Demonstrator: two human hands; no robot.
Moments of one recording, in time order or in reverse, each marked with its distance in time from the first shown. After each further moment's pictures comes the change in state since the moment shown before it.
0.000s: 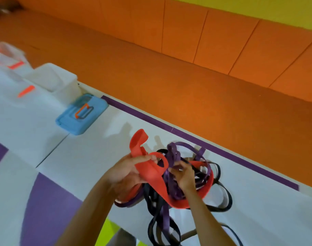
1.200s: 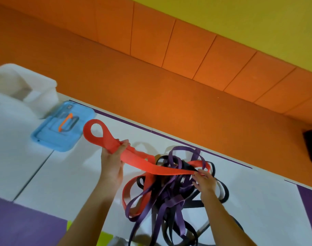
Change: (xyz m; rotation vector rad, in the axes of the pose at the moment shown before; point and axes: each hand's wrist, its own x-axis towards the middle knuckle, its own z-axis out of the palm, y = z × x) left_hand 0.040 0.069 -0.116 -0.195 0.268 0.360; right_hand -0.021 -0.015 0.007 0.461 0.604 0.486
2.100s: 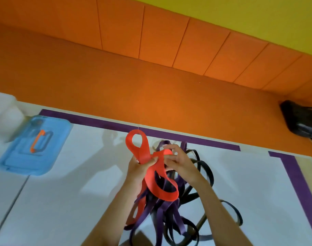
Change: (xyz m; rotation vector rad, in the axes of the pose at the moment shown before) left_hand 0.024 -0.081 0.070 0.375 -0.303 -0.262; right_hand -0.068 -0.086 0.040 -0.216 -0.766 -0.417
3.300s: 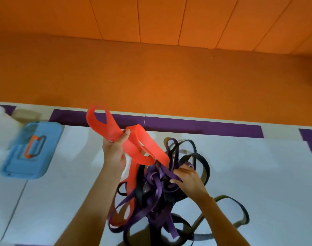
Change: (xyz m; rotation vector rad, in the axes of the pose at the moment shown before) left_hand 0.058 0.038 0.046 -0.184 0.297 0.223; right_hand -0.004 0.166 -0.091 -0.956 0.137 -0.300
